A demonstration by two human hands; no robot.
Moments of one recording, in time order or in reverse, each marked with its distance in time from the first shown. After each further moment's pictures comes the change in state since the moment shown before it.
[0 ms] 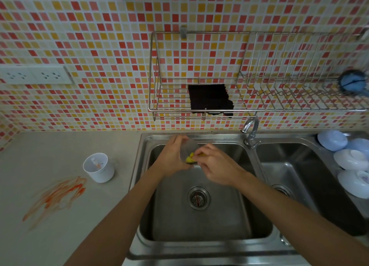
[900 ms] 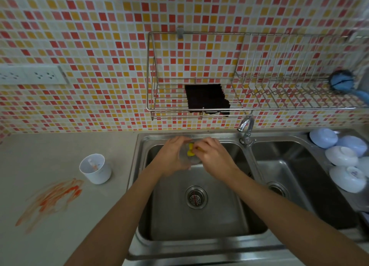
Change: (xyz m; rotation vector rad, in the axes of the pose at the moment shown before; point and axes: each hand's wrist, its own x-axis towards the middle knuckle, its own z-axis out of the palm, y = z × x) left_hand -0.002 0.007 -0.009 0.070 -0.045 0.100; right_hand 0.009 -0.002 0.008 -0.311 0.096 0.087
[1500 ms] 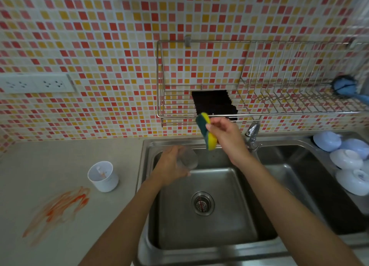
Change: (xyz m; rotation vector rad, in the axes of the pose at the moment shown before) left_hand -0.013 -0.041 0.000 -0.060 0.050 -0.181; right_hand 0.057 -0.010 -0.070 1.178 0.252 0.807
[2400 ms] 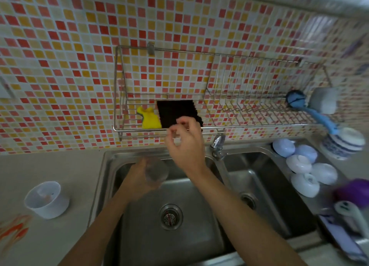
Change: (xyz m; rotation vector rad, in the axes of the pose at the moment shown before) left_hand 0.022 0.008 0.022 -0.131 -0.005 -0.019; right_hand 0.020 0.014 0.008 -0.568 0.382 -0.643
